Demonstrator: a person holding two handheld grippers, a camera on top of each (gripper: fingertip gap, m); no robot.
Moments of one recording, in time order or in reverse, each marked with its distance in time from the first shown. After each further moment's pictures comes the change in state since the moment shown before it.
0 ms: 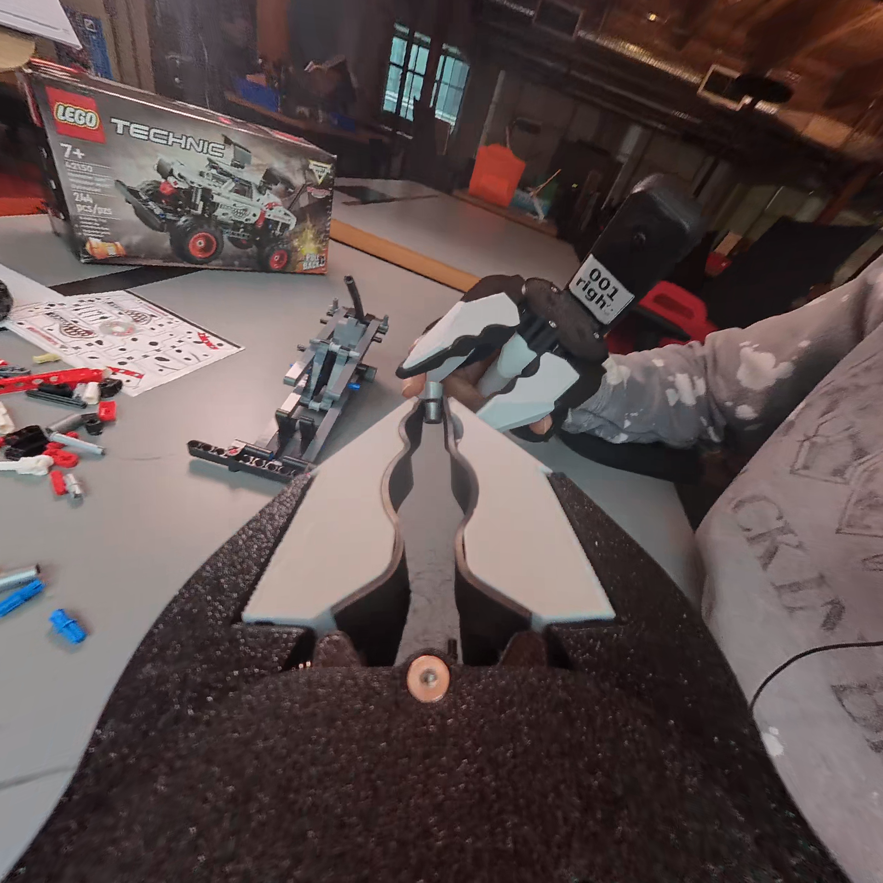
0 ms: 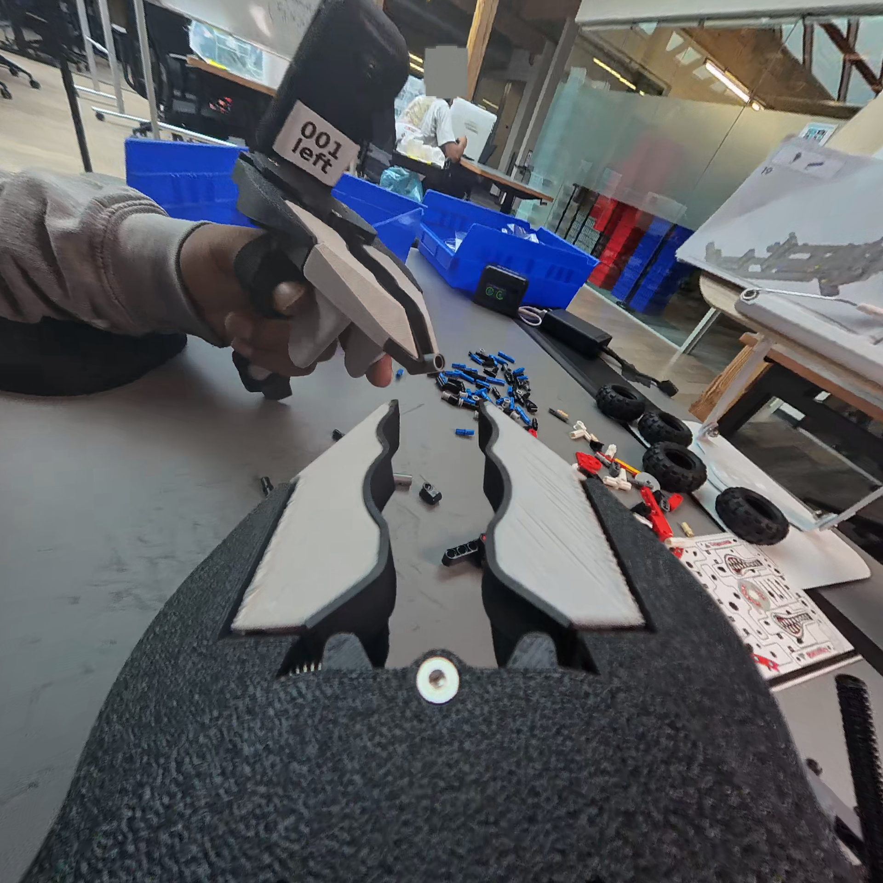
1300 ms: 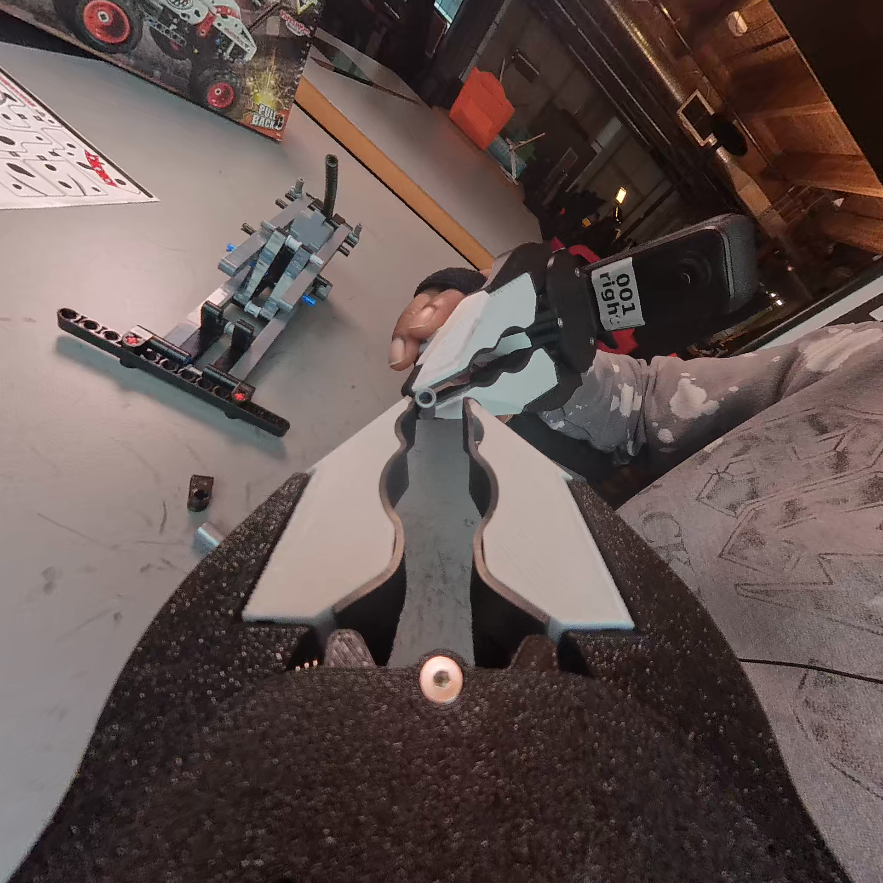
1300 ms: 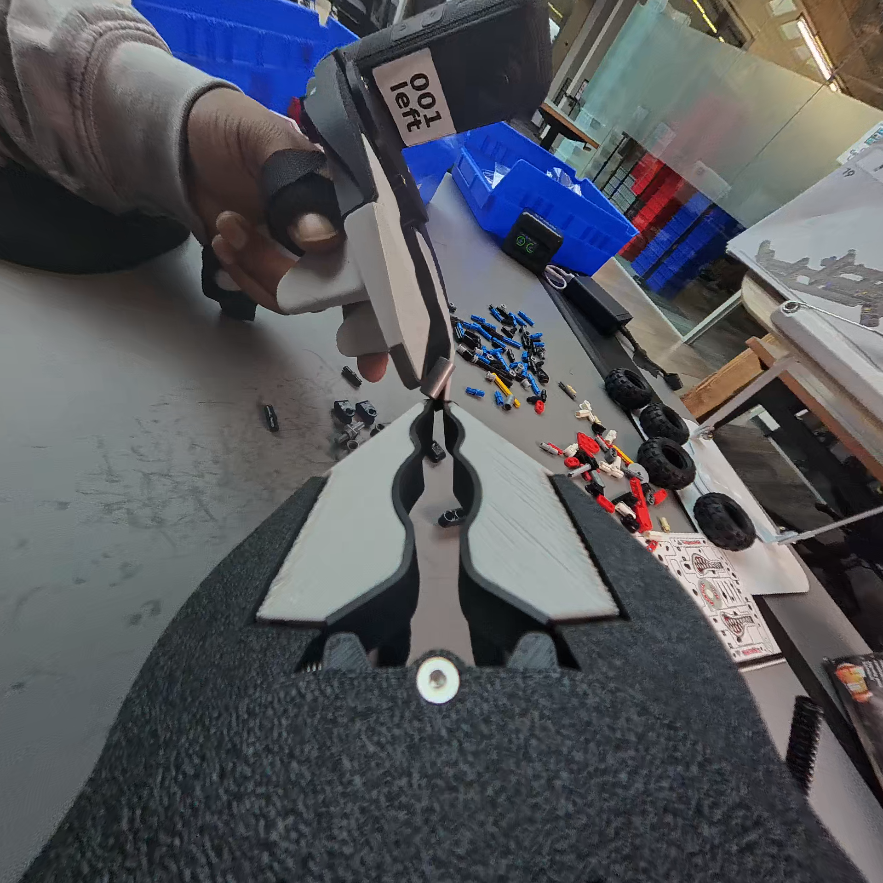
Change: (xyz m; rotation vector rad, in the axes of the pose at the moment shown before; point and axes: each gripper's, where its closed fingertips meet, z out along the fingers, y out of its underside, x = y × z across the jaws) left arm 0.008 0.024 0.013 -0.129 0.095 -0.340; right arm -0.014 0.018 -0.001 -0.149 -0.059 -0.184
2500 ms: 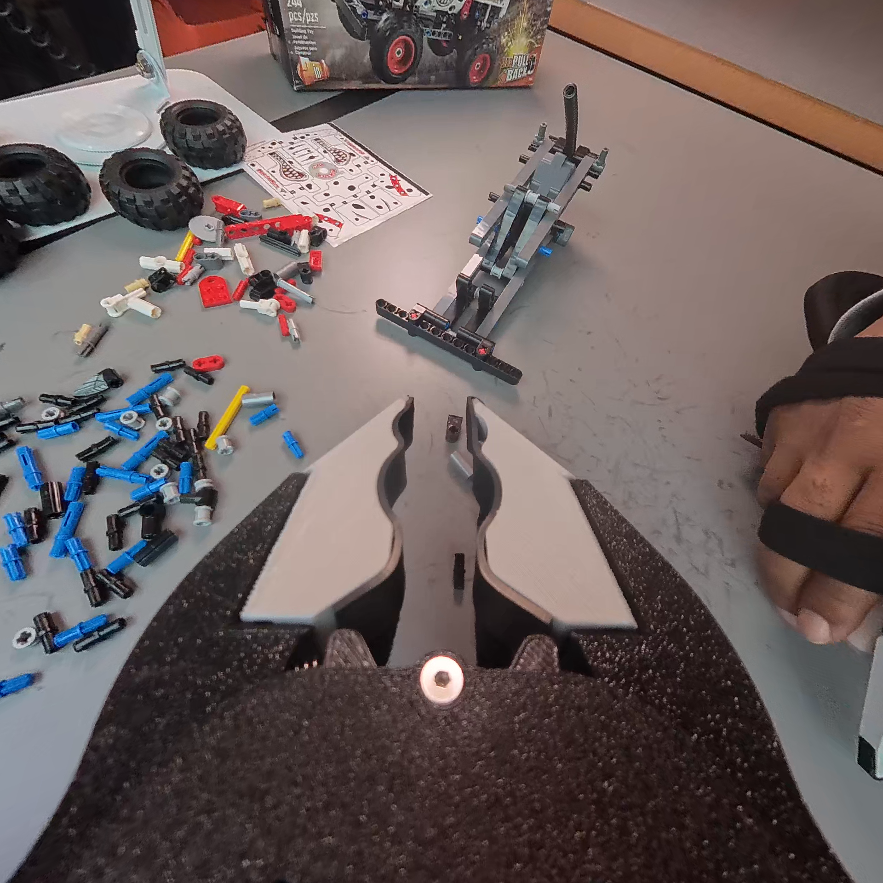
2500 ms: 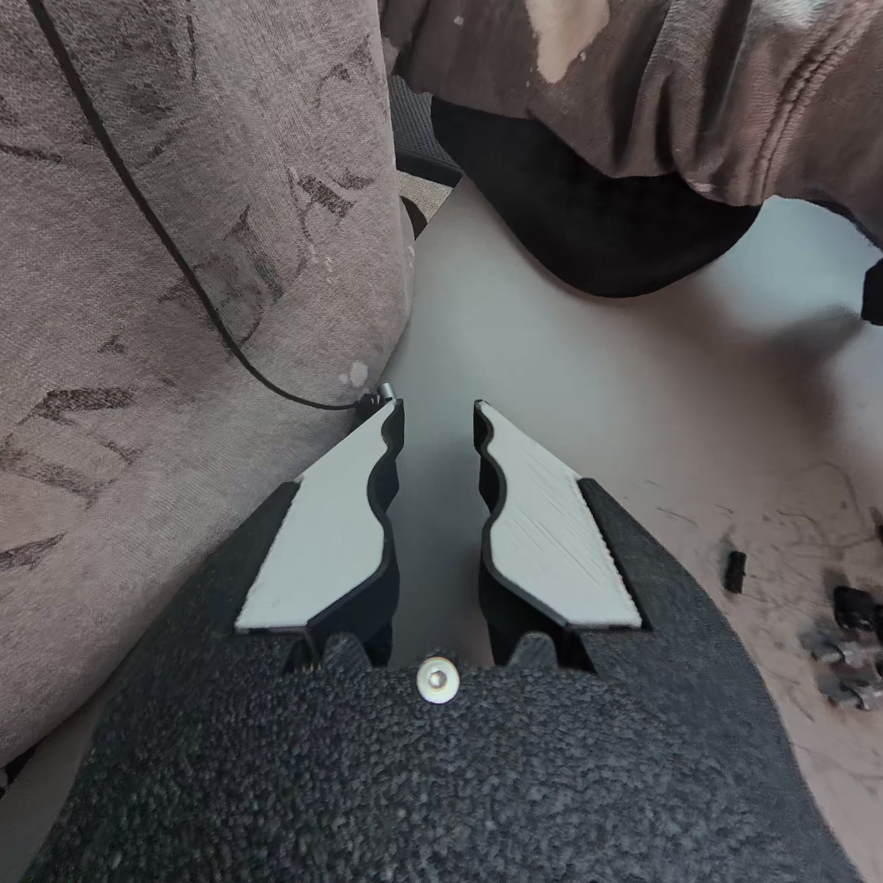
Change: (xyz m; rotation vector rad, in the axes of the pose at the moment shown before) left arm -0.078 -0.003 -0.047 -0.126 -0.572 0.331; right arm -0.206 -0.023 -0.019 -0.204 -0.933 0.003
